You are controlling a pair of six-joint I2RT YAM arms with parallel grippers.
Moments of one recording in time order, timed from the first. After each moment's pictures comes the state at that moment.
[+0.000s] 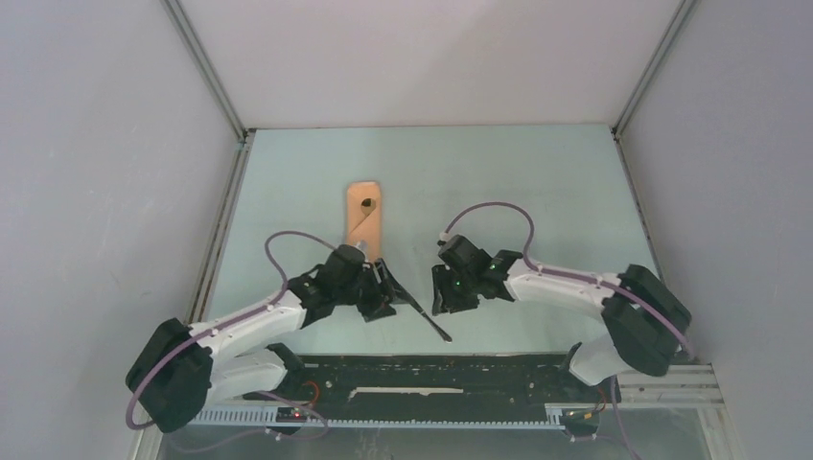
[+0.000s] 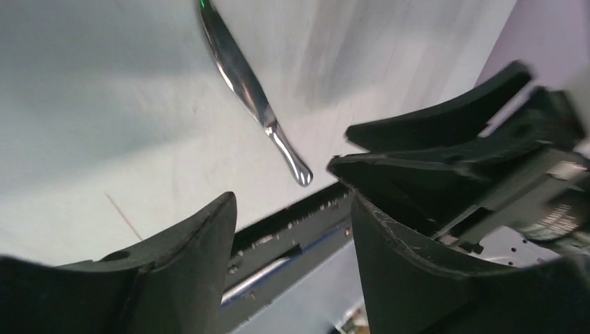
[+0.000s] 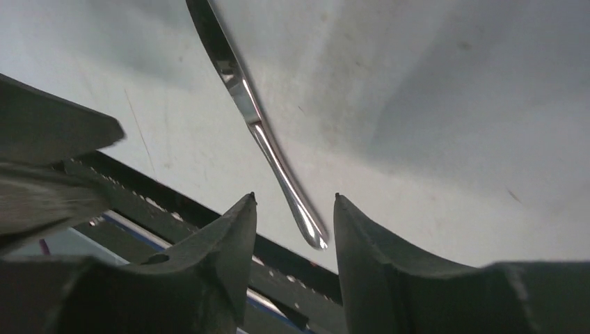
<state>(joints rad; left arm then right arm) -0.64 1.07 0.47 -0.18 0.30 -1.11 0.90 1.52 0.86 -0.40 -0.12 0.71</state>
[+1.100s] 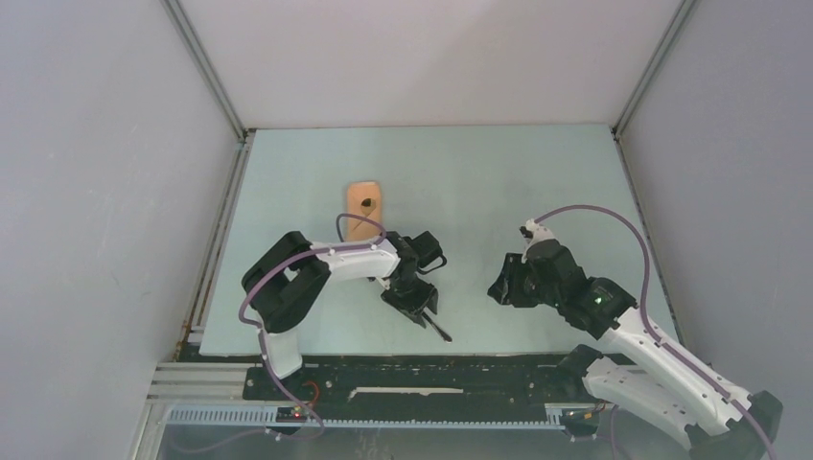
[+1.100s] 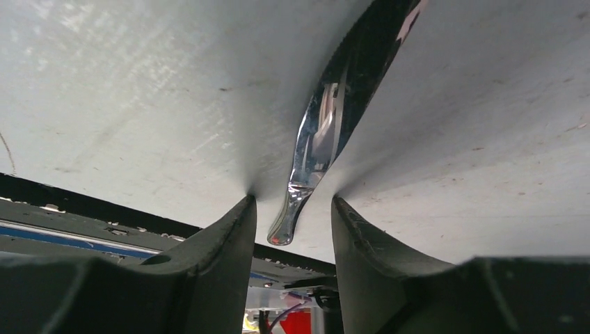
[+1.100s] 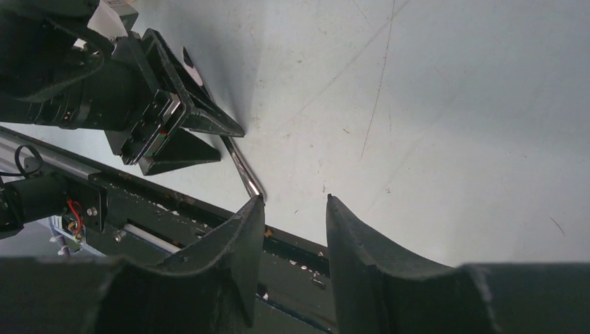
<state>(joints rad) -0.90 1.83 1.11 -0.78 0.20 -1.80 0.68 0.76 0.69 -0.70 0.03 0.66</state>
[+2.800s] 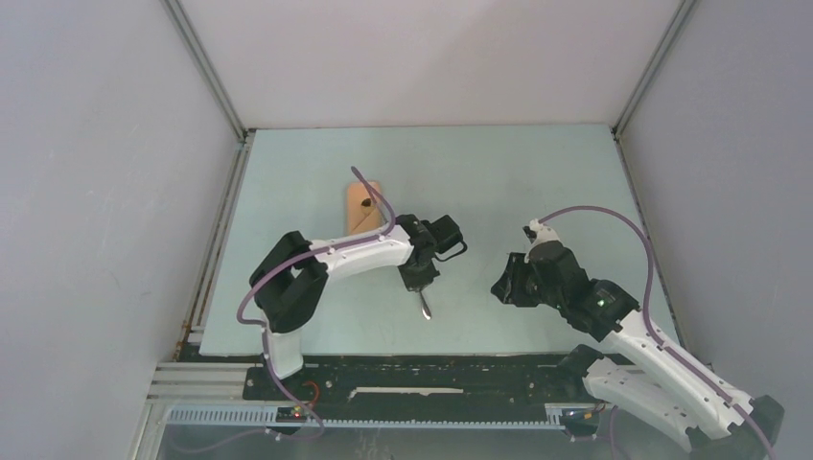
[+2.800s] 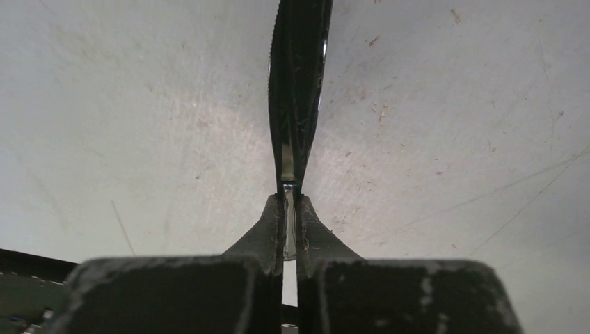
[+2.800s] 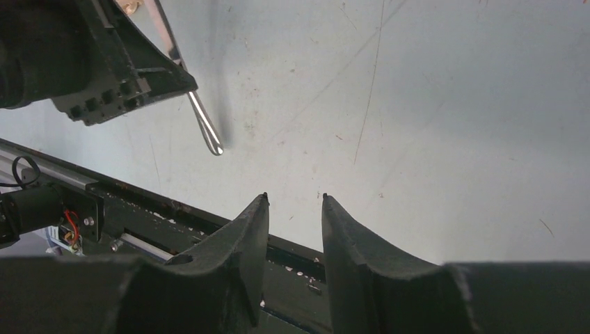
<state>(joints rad) -0.94 1.87 1.37 -0.96 -0.24 -1.37 0.68 0.73 0.68 -0.69 0.05 0.66</state>
